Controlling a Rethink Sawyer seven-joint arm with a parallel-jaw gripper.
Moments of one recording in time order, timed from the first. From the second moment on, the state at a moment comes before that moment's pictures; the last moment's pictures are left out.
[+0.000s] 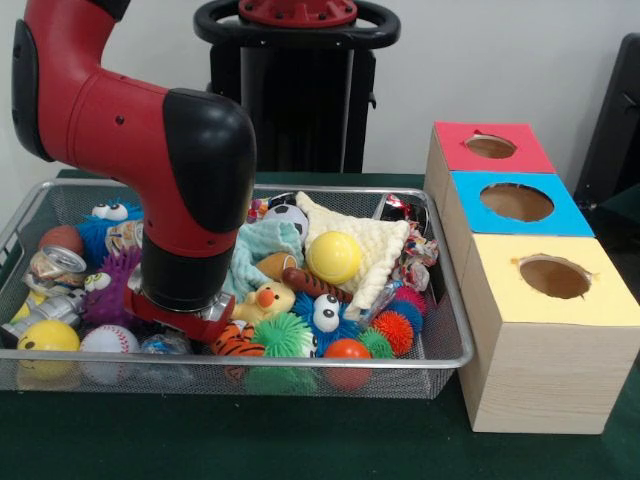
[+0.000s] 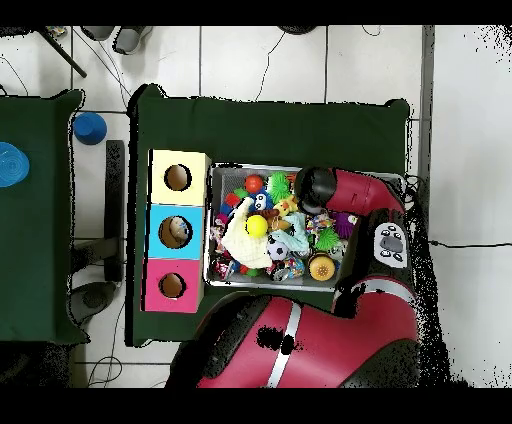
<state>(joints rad) -0.31 -0.18 -0.16 1.13 -0.11 0.62 1.80</state>
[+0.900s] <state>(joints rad) -0.39 -0.23 -0.08 1.22 -0.11 0.54 1.80</state>
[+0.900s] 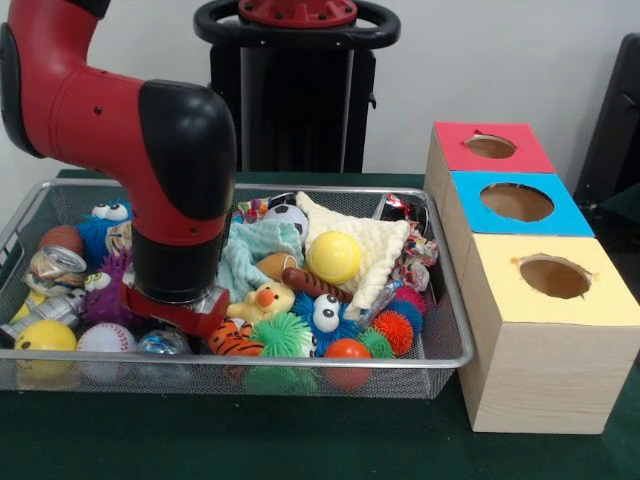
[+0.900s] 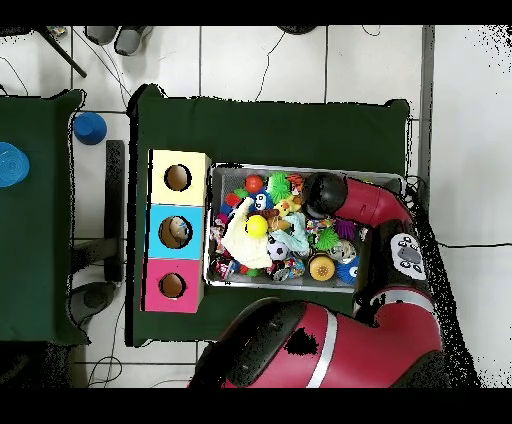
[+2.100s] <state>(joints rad) -0.39 -0.33 -0.04 1.44 -0.11 0.42 1.80</state>
